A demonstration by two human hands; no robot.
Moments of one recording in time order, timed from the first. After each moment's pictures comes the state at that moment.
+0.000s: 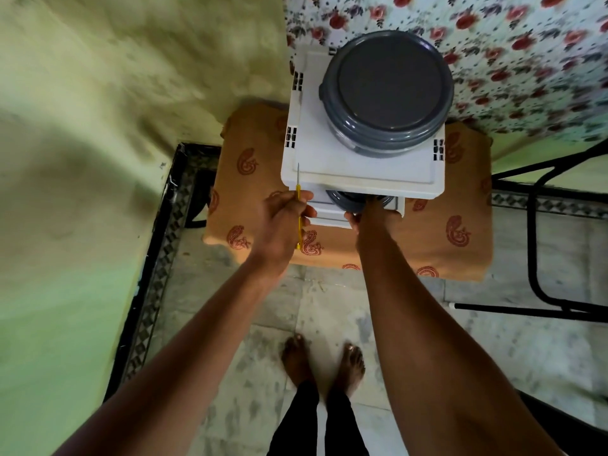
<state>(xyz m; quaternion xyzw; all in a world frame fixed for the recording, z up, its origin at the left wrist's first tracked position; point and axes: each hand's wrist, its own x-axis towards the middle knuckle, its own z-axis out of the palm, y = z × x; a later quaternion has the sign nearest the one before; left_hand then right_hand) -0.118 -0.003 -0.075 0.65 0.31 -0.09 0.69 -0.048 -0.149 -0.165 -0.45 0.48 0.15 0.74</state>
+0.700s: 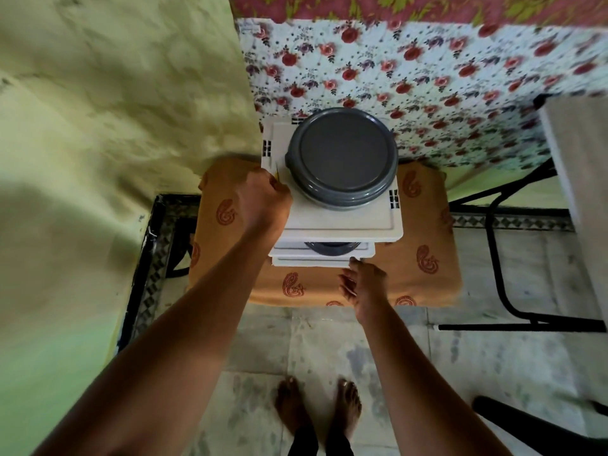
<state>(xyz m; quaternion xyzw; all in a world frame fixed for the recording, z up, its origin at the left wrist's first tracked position) 0.012 -0.002 -0.064 0.90 0.24 0.04 0.37 -0.086 -0.184 -0.158 -0.50 0.49 0.16 0.69</state>
